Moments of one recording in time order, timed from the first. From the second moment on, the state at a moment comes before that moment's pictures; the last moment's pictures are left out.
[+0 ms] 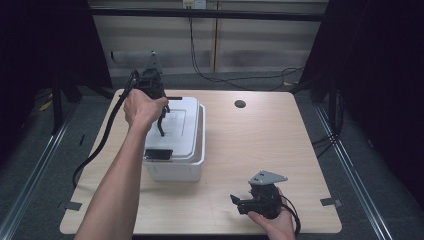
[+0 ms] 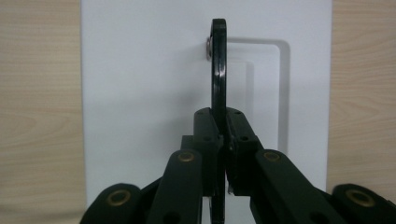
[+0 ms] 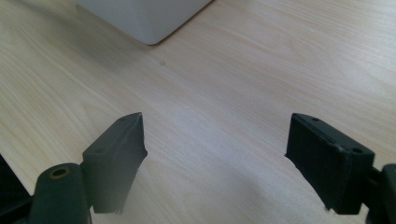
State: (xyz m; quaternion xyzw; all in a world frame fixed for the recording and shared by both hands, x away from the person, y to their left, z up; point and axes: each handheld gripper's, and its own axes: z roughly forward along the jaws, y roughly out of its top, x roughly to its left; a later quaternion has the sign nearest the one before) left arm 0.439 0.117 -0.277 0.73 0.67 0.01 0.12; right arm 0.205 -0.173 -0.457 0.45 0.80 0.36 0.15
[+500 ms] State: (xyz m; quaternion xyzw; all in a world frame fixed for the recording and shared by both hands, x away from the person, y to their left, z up) left arm 0.442 0.106 -0.286 0.72 0.69 0.01 0.13; right arm 0.205 -0.174 -0.456 0.45 0.80 0.36 0.15
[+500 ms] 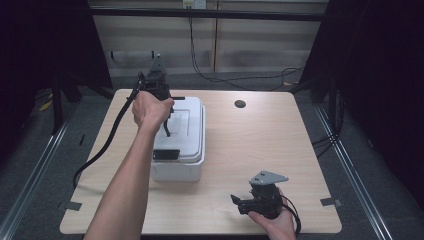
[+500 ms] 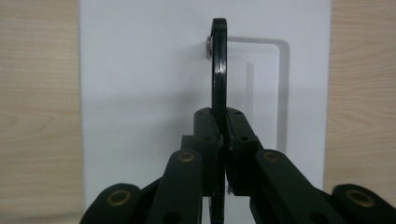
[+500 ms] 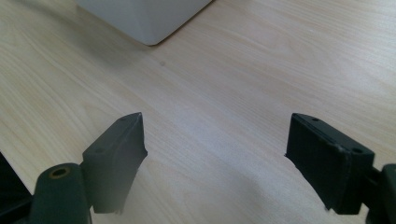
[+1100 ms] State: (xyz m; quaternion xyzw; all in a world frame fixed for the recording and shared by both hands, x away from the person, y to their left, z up) left arm 0.440 0.097 -0.287 0.72 0.69 0.01 0.13; right arm 0.205 -0.174 -0.457 0.45 0.80 0.36 0.15
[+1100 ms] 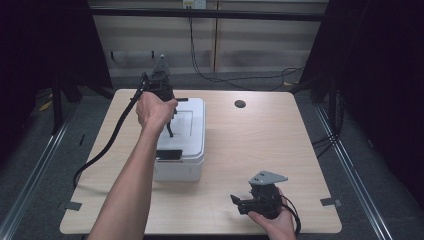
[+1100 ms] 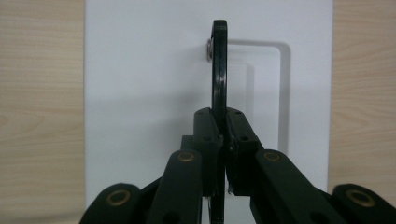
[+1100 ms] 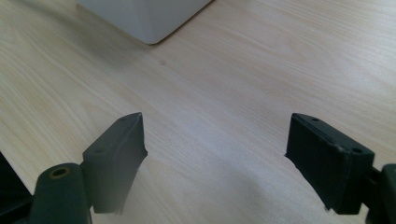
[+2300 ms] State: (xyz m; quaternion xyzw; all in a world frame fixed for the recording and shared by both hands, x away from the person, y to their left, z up) left arm 0.434 0.097 -0.291 0.72 0.68 0.01 0.13; right arm 0.205 -0.173 -0.457 0.45 0.80 0.36 0.15
